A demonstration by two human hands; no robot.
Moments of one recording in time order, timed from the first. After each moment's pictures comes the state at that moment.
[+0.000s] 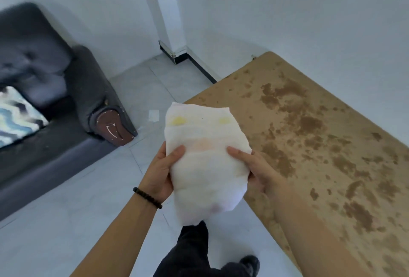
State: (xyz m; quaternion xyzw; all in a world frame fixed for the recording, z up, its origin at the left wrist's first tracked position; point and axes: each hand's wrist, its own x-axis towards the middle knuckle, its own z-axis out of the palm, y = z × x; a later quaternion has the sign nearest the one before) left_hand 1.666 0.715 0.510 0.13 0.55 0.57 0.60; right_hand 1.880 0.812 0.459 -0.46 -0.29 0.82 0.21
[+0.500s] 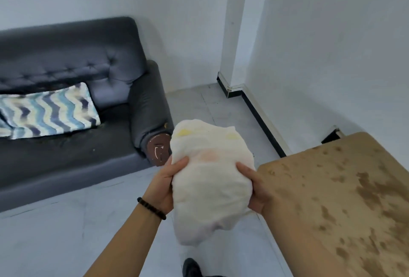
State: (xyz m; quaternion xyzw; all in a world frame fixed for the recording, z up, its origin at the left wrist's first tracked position) left_hand 1.367 0.731 0.532 0.05 0.45 0.68 0.58; right_hand 1.549 0.875 0.481 -0.35 -0.33 0.87 0.07
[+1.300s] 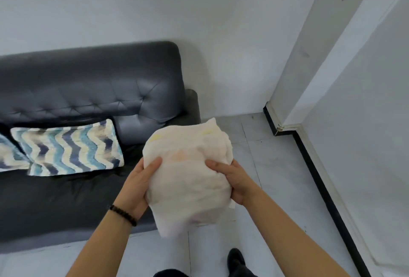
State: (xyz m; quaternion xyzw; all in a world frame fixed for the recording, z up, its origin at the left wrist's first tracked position) left_hand 0.893 0.940 0.513 -0.01 0.60 0.69 0.40; right_hand 1.030 1.130 0.487 -0.37 -0.43 0.82 0.03
